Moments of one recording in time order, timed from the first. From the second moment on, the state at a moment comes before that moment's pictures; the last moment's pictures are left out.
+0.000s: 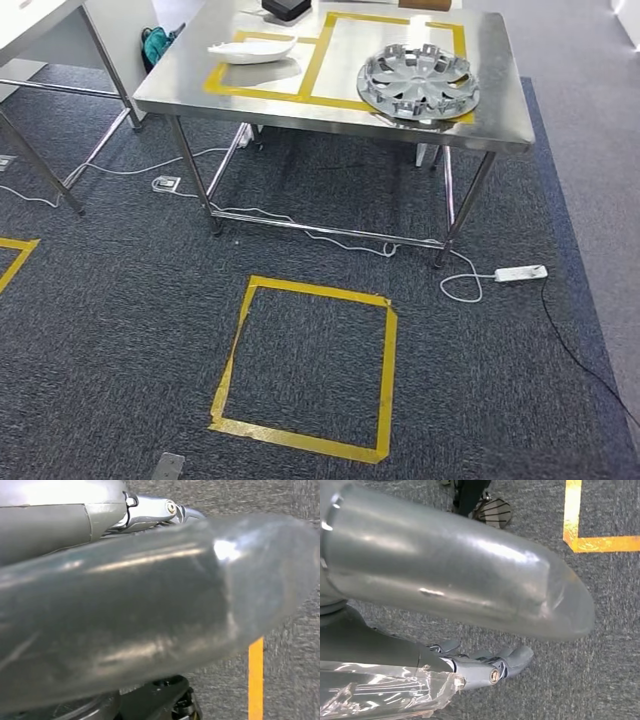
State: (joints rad) left arm -0.02 -0.17 0.57 -0.23 -0.51 0.28 -0.41; right arm -0.03 0.24 -1.31 -0.25 1.21 -0.31 -0.44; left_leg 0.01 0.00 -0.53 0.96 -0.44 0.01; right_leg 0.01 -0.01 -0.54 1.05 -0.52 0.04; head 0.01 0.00
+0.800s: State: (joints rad) left arm -0.02 -0.17 0.57 -0.23 -0.52 0.30 -0.42; right arm -0.03 0.24 -1.31 -0.25 1.22 -0.29 -0.45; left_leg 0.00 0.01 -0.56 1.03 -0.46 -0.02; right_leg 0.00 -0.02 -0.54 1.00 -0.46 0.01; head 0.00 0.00
